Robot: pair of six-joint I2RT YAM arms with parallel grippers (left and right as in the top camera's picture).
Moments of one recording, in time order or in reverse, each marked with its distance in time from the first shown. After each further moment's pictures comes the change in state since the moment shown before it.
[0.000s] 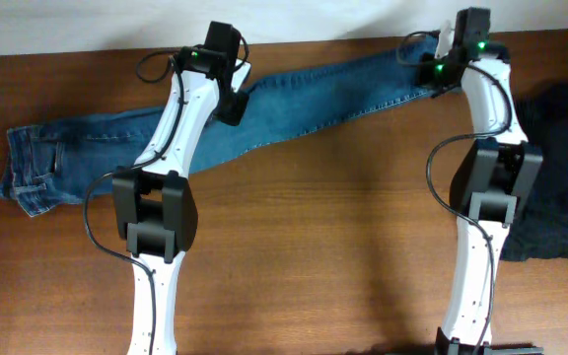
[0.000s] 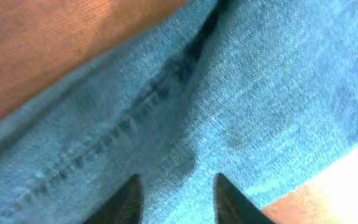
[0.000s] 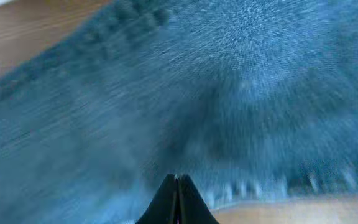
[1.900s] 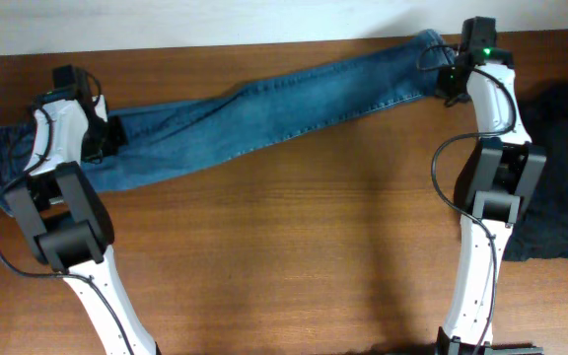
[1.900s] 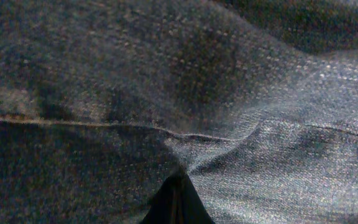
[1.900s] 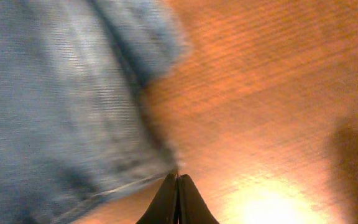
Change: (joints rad) left arm 0.534 -0.038 -0.329 0.209 0.085 -0.190; right arm -0.047 0.029 0.000 -0.048 0.352 0.005
